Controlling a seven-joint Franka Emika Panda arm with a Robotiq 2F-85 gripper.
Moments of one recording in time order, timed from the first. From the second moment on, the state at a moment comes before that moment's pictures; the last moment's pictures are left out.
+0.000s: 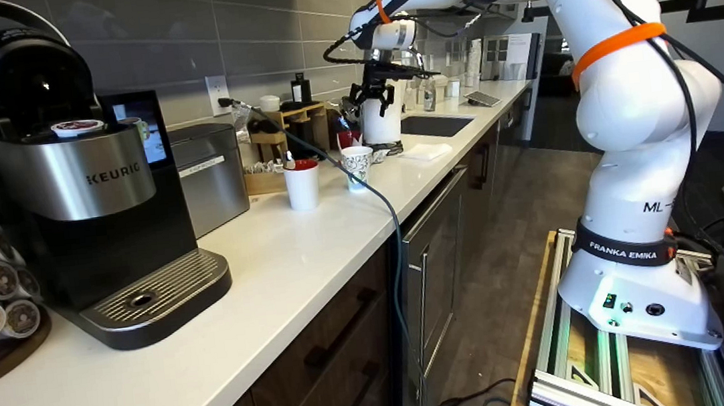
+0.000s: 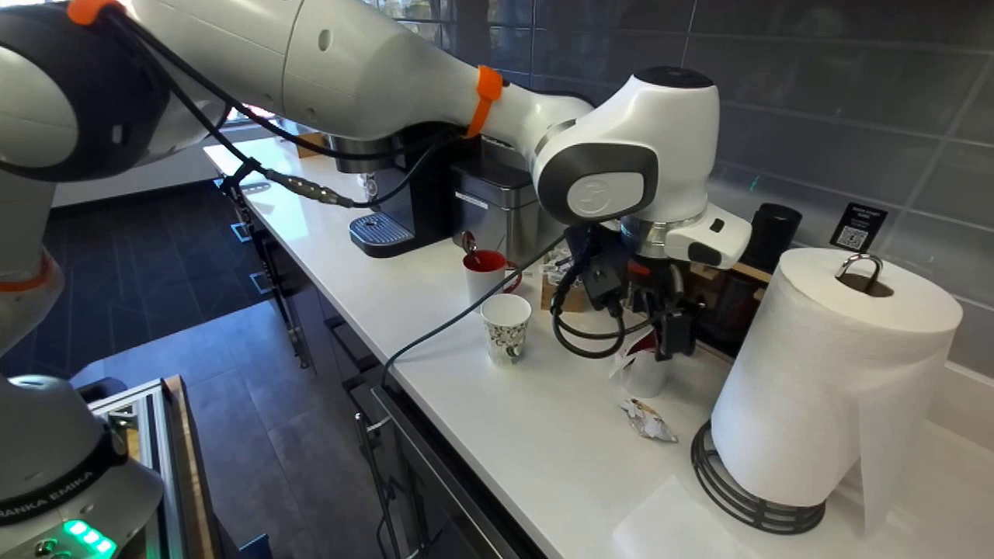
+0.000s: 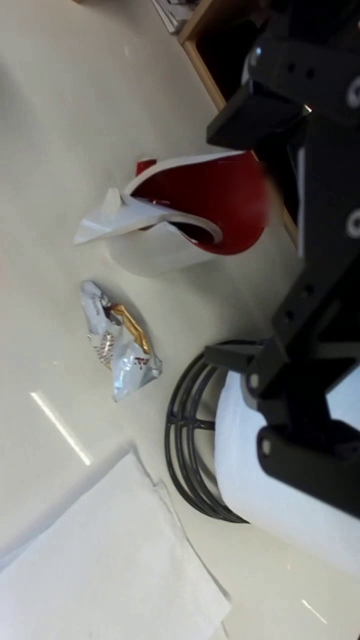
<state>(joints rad) -0.45 0.59 -0.10 -1.37 0.16 2.17 -0.03</state>
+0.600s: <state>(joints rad) -0.44 0.46 -0.08 -1.57 0.27 2.17 -0.05</state>
